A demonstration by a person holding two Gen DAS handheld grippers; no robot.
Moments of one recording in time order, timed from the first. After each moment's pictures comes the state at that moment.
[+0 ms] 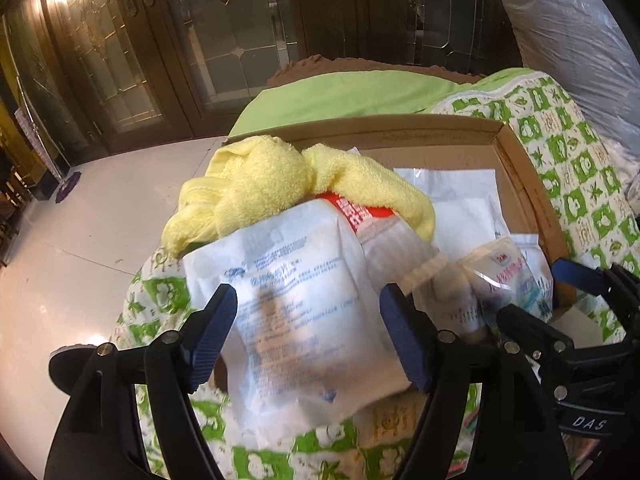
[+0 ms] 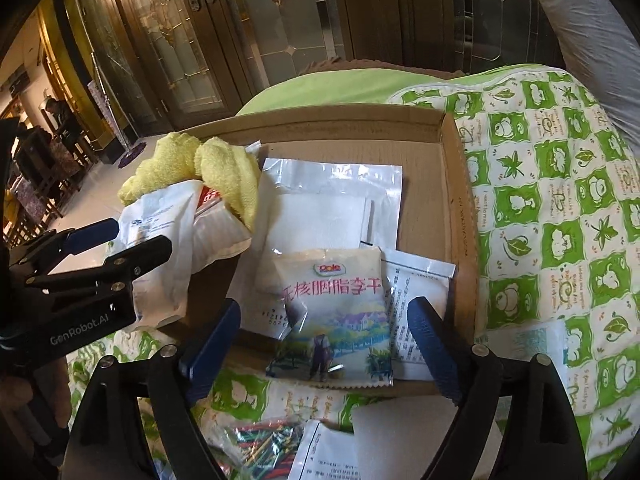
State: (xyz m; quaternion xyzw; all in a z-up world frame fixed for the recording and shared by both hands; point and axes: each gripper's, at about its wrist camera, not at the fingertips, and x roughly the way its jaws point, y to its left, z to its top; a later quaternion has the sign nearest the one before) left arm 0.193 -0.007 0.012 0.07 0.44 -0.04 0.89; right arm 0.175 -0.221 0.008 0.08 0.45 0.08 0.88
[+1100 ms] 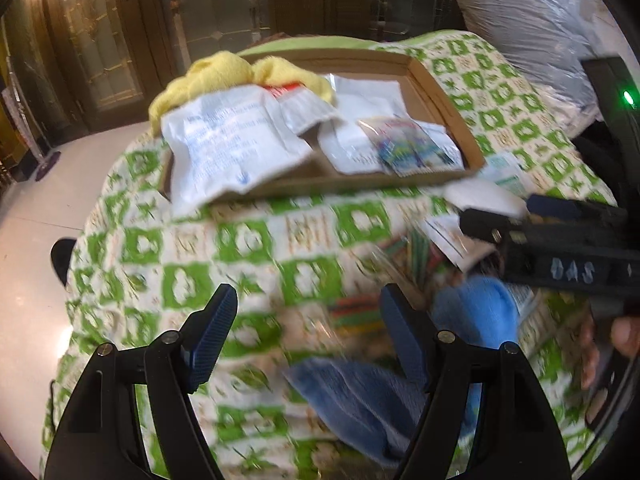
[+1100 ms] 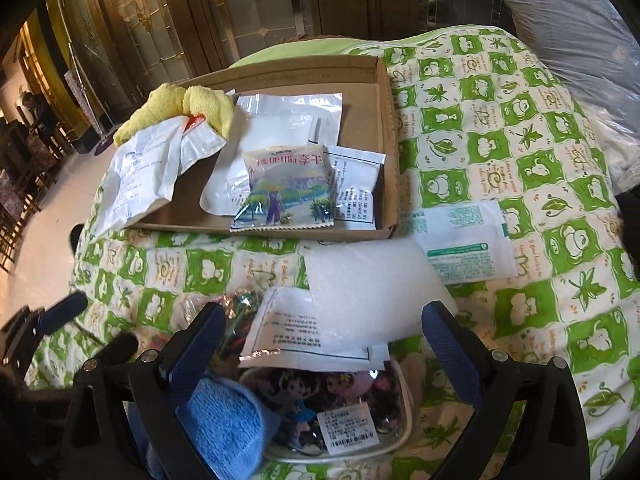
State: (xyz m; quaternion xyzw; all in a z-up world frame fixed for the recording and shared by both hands) left arm 0.058 -0.026 -0.014 0.04 0.46 -0.09 0.88; right arm 0.079 -0.231 0.017 0.07 0.49 0.02 0.87
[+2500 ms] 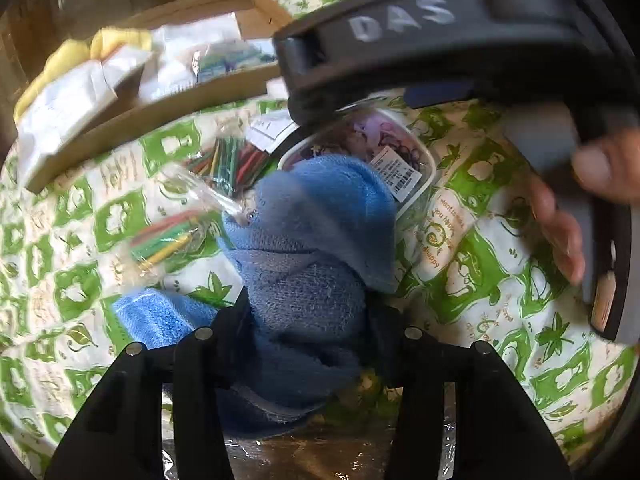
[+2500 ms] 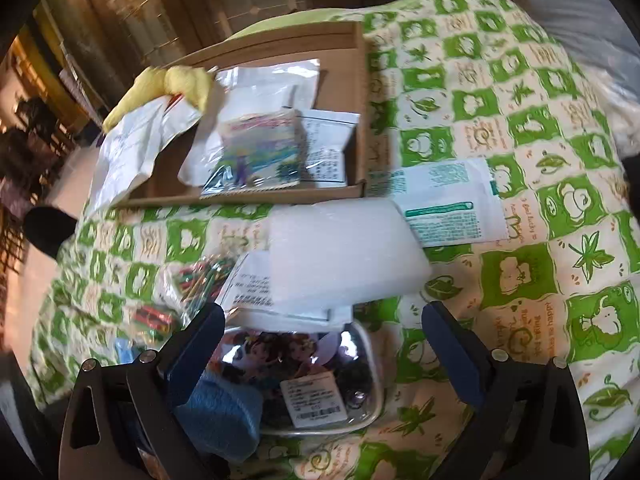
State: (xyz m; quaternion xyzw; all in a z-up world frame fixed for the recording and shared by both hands) left arm 0.015 -0.108 -0.050 0.10 0.49 -0.25 0.83; right arm 0.080 -0.261 0.002 0.11 0.53 0.04 0.84
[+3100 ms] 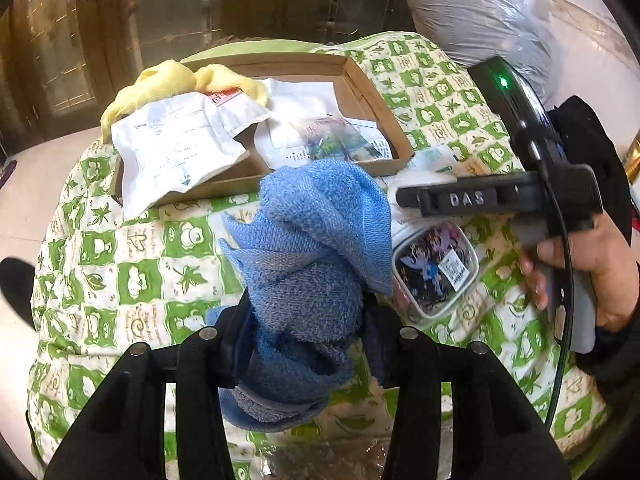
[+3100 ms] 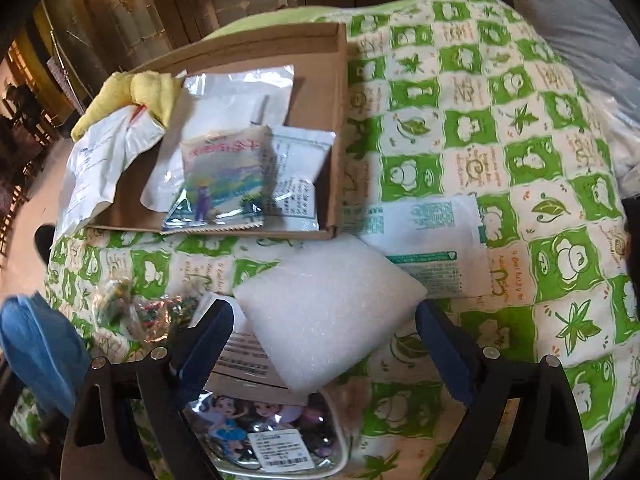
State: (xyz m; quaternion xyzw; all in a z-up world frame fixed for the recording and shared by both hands) left arm 0.047 -0.033 0.005 0.01 0.46 -0.18 0.87; right arm 0.120 -0.266 -0.007 0.07 0.54 0.01 0.84
